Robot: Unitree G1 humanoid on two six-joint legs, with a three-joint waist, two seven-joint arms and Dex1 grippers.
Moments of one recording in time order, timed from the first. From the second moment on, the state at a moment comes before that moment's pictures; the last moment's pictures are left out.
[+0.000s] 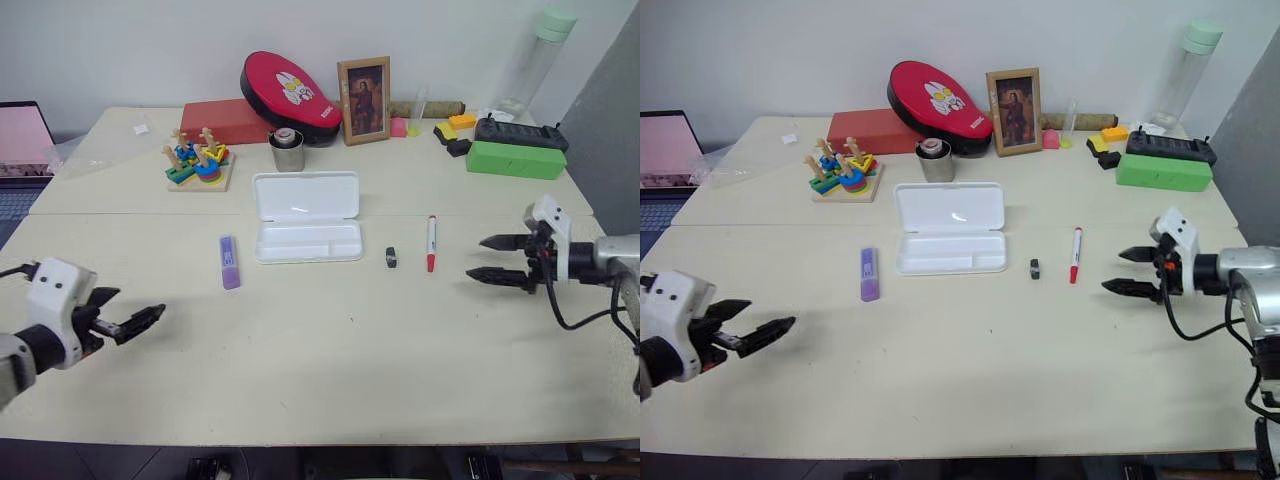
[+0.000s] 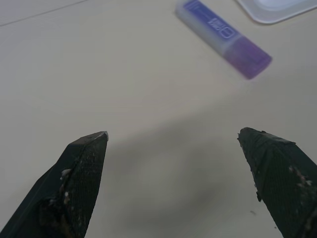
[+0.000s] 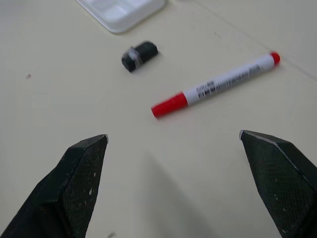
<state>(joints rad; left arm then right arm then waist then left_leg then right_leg) 0.14 0.83 0.54 -0.34 -0.53 0.76 -0.71 -0.61 -0.85 0.01 0.24 0.33 0.52 1.24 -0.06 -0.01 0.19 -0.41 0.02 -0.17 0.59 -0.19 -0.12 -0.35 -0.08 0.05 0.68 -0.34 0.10</state>
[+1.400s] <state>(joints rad) -0.16 0.52 0.09 -0.44 -0.57 0.71 -0.59 -1.05 -0.23 0.37 0.95 -0.10 -0.02 1.15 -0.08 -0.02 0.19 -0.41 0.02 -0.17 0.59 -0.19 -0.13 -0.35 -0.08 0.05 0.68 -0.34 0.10</state>
